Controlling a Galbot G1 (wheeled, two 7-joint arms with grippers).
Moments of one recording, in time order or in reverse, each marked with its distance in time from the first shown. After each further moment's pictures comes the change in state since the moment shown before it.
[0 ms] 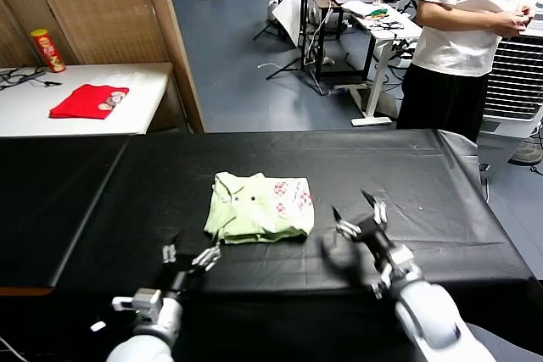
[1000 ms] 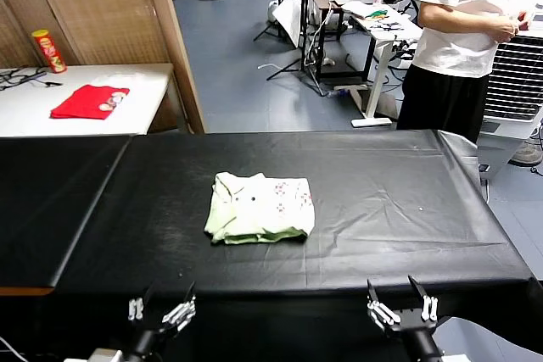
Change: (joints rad) left arm 0.408 0.078 -0.117 -0.249 -0.040 0.049 -0.049; right arm -0.661 0.117 0.150 0.435 0.060 -0.060 0.235
